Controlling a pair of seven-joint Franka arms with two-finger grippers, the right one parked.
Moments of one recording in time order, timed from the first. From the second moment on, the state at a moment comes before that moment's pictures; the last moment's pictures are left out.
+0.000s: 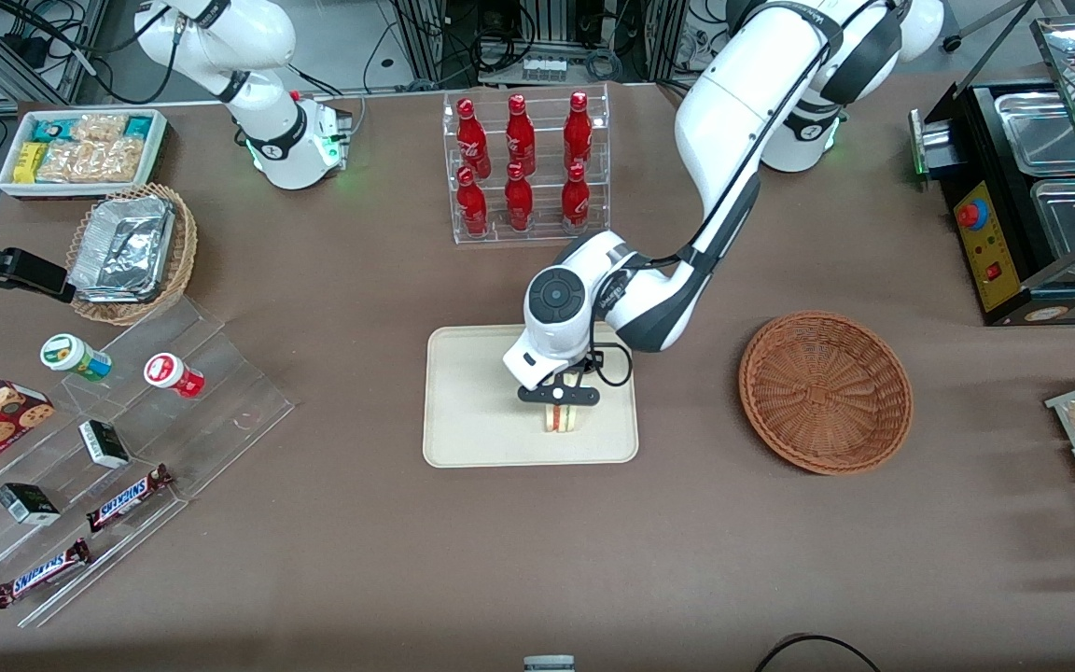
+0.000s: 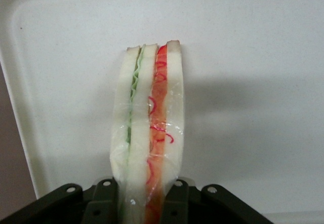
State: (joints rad) arm -0.61 0.80 -0.18 -1.43 0.12 2.16 -0.75
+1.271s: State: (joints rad) arm -0.60 0.65 -0.18 -1.36 0.11 1.95 -0.80
